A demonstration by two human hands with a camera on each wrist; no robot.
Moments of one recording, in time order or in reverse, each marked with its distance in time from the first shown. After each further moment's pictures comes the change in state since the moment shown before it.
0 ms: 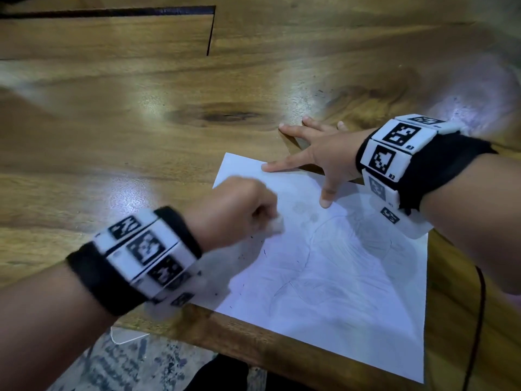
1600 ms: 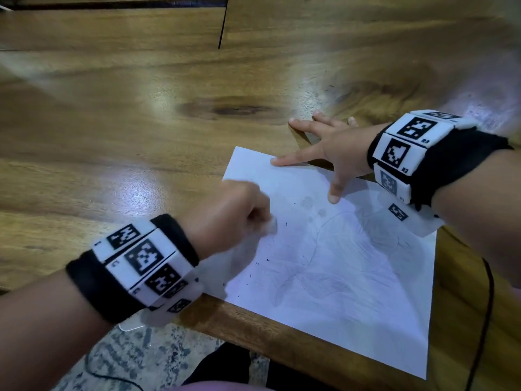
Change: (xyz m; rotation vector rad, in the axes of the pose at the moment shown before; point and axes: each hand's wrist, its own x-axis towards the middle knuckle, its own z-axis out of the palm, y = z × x) left_hand -0.020 -0.008 0.006 -0.007 0.055 -0.080; right_hand 0.001 -0.002 0.001 -0.035 0.007 0.018
